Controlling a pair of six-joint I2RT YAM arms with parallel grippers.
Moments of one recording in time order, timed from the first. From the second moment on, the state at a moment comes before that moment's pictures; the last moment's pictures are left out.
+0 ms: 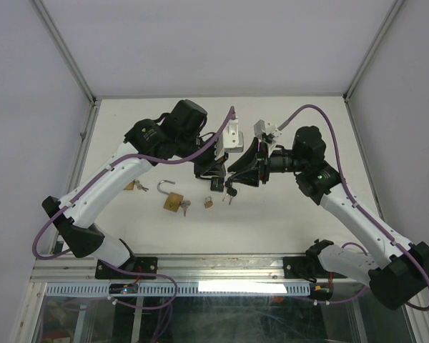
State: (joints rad) left arm -0.83 1.51 1.76 -1.06 0.55 0.50; right arm 0.53 1.06 0.91 0.06 -1.06 0.12
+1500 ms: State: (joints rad) left arm -0.84 1.50 1.72 -1.00 0.59 0.45; right arm 0.54 1.01 0.89 -0.04 -0.94 0.11
